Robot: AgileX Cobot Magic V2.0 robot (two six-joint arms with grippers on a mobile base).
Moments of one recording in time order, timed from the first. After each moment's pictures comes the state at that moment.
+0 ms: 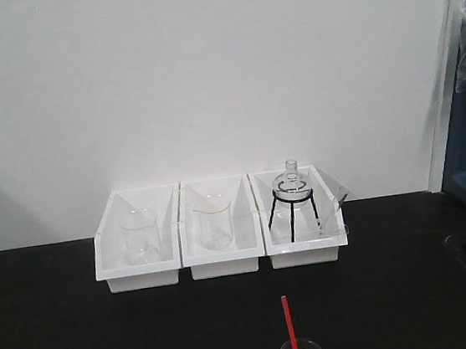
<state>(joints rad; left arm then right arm) -0.04 -0.02 0.03 0.07 0.43 0.17 0.15 0.50 -0.40 -0.83 -0.02 0.87</state>
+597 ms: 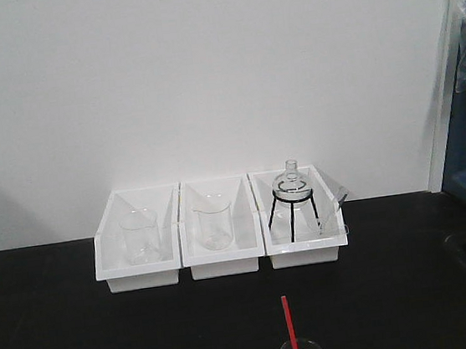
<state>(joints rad) -0.04 -0.02 0.03 0.07 0.43 0.17 0.13 0.32 -0.34 -0.08 0.13 -0.10</state>
